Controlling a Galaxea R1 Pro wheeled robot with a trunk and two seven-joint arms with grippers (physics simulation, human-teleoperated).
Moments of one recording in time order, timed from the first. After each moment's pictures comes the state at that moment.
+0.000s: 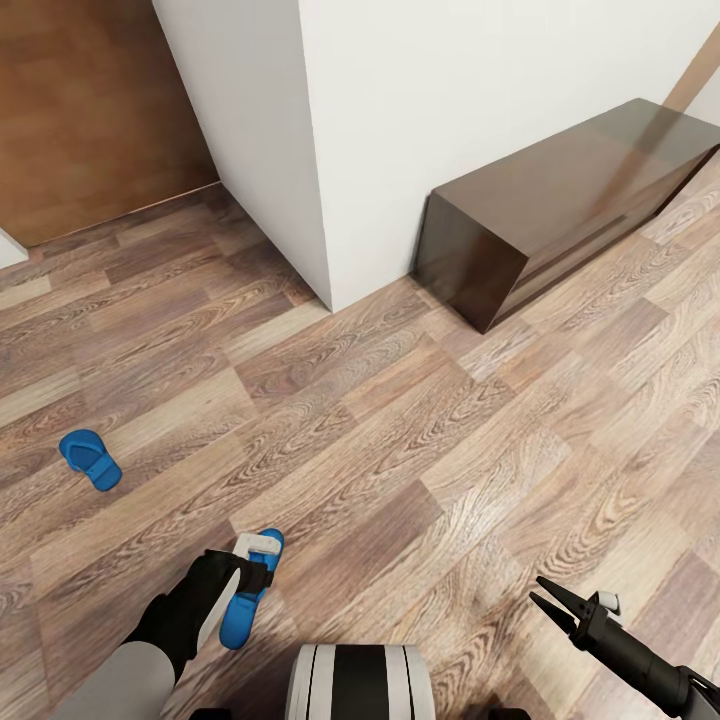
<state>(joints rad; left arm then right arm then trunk) -0.59 0.02 -0.13 -0.69 0.00 0.63 0.02 -0.40 -0.41 -0.06 -0.39 -0.77 0.44 1.40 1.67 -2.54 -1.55</state>
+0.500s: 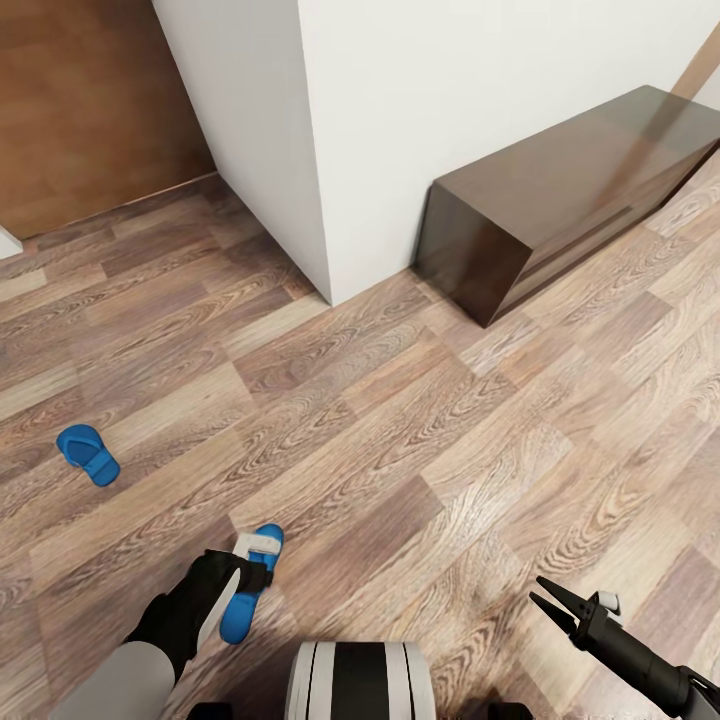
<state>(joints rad) -0.59 0.02 -0.13 -0.69 0.00 0.63 0.02 -0.40 -0.41 -0.06 -0.39 -0.77 0.44 1.40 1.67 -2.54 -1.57</state>
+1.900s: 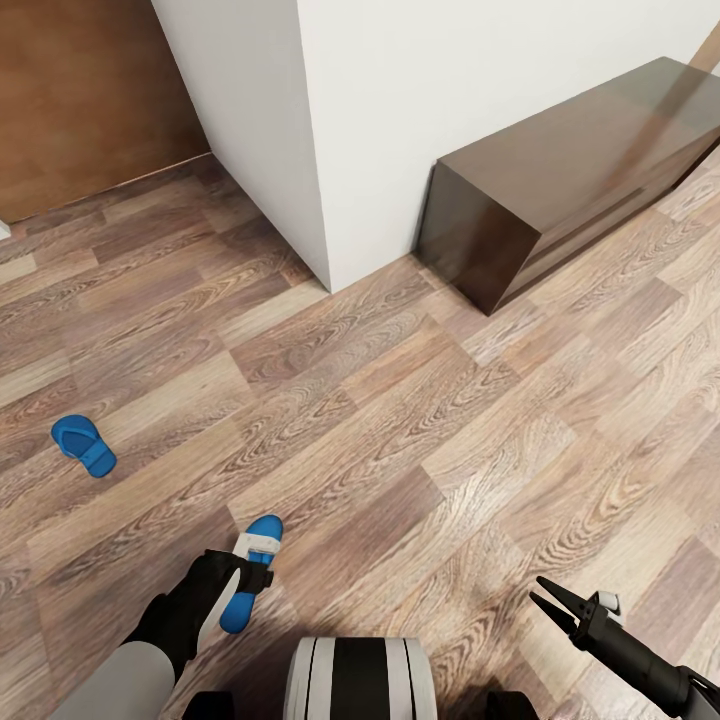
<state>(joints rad) -0.59 0.02 -0.13 -0.69 0.00 0.63 0.02 -0.40 -0.41 -0.06 -0.39 -0.77 0.44 1.40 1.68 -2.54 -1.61</state>
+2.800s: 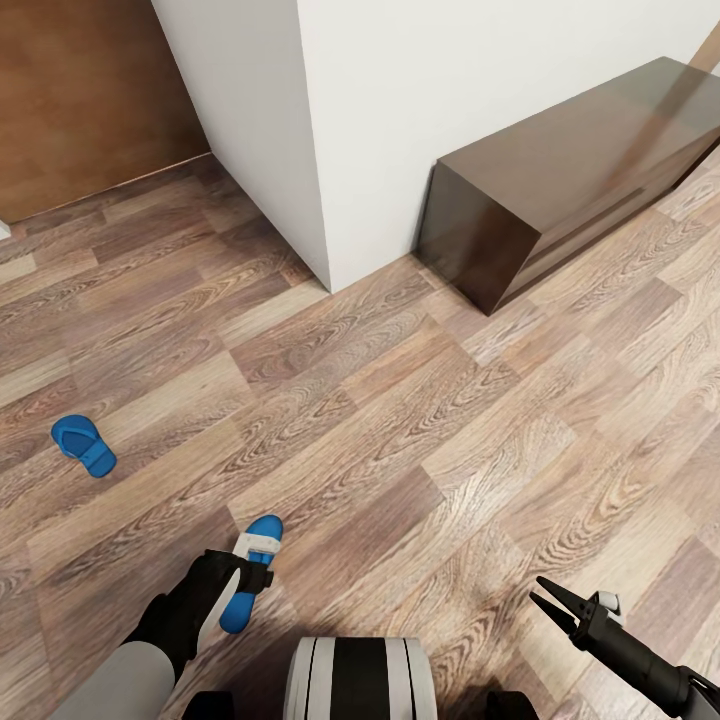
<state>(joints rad) -0.59 0.02 -0.13 -0.69 -0.01 0.63 0.02 -0.40 -0.41 -0.06 -0.39 -0.77 0.44 1.40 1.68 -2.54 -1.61</state>
